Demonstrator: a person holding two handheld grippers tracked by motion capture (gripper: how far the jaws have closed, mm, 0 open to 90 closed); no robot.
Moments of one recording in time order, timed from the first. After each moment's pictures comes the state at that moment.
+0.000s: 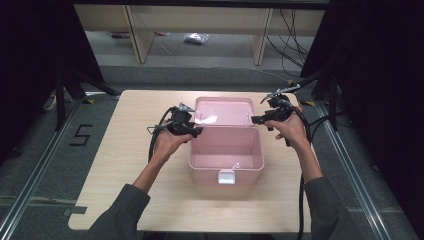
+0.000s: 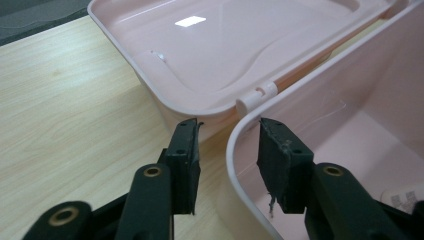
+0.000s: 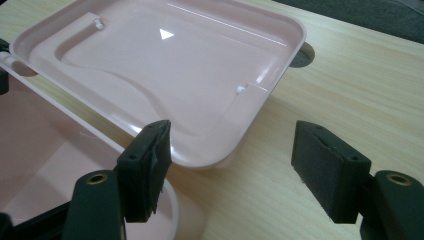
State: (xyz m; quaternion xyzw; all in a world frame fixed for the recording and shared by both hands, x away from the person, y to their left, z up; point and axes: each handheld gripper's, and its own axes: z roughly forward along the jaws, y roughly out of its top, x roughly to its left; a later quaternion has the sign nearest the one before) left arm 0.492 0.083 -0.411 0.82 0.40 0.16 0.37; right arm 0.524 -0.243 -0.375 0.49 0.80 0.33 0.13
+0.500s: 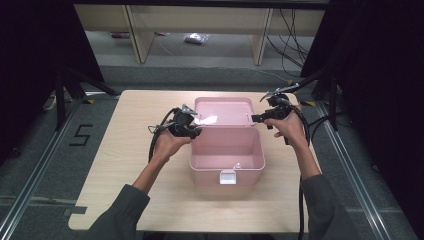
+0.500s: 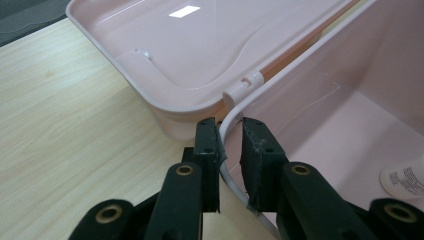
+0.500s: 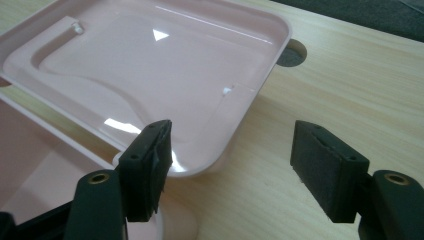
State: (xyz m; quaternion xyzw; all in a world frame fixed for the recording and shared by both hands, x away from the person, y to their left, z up) left arm 0.484 0.079 -0.410 0.84 0.38 0.16 0.36; right arm 0.533 -0.243 -0.377 0.50 0.79 0.33 0.13
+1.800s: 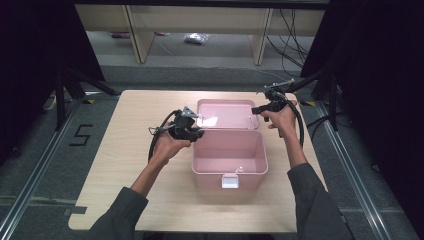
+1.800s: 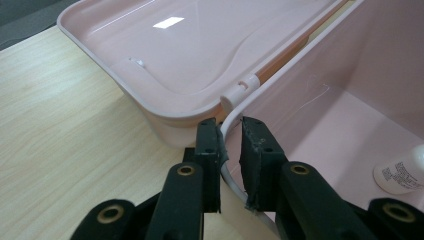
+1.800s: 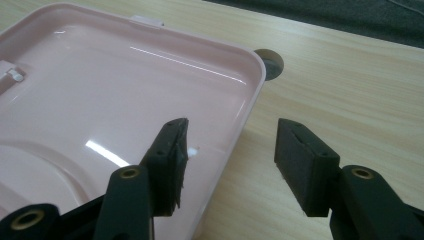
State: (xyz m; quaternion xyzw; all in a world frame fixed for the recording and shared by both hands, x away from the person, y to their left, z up) left arm 0.480 0.079 -0.412 0.84 0.35 0.14 0.38; right arm 0.569 -0.239 -0.390 0.53 0.77 0.33 0.14
